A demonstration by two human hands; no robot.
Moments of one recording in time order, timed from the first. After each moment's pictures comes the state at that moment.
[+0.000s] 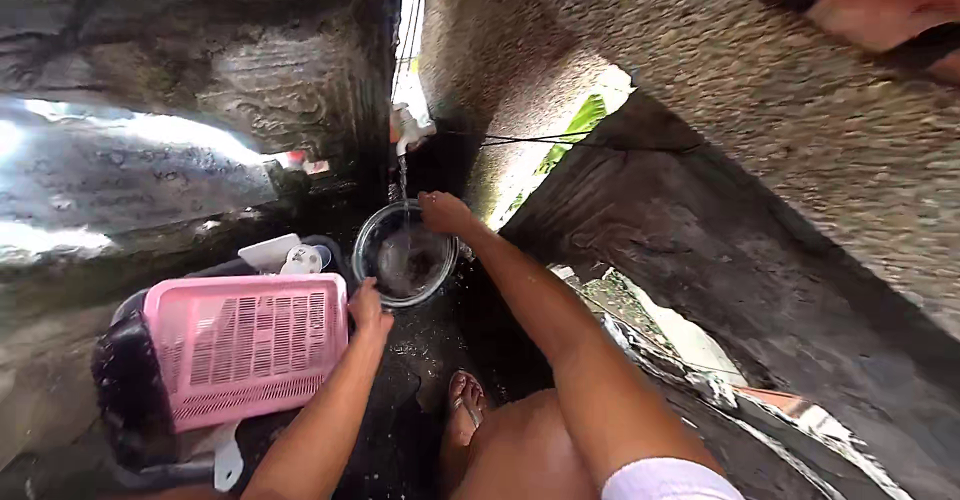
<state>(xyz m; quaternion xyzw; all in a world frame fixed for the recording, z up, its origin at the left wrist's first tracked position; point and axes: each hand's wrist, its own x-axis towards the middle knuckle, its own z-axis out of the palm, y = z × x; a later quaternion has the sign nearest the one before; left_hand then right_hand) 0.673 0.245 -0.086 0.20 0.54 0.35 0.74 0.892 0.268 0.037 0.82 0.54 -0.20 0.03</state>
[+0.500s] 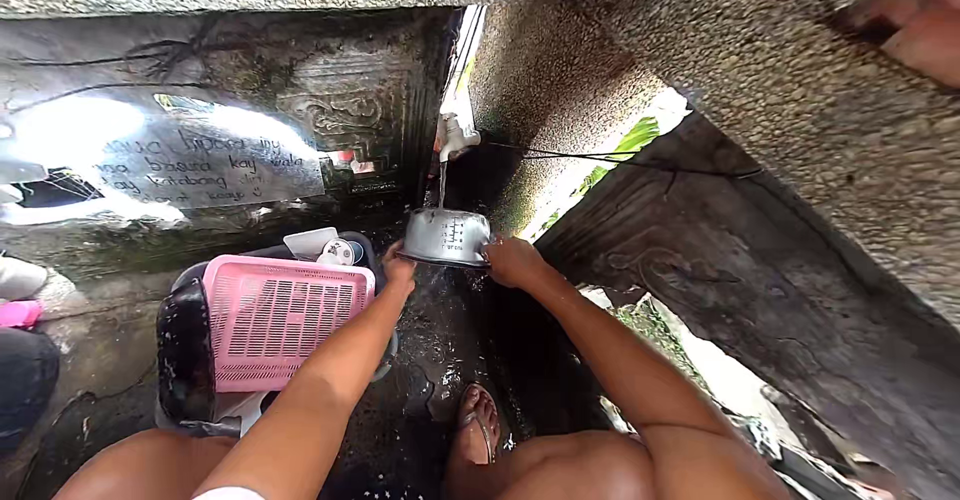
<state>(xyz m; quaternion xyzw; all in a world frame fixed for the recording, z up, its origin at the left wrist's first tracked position) 0.722 0.307 -0.117 0.34 0.45 0.42 0.71 0.878 0.162 0.047 0.79 0.58 -0.16 0.12</state>
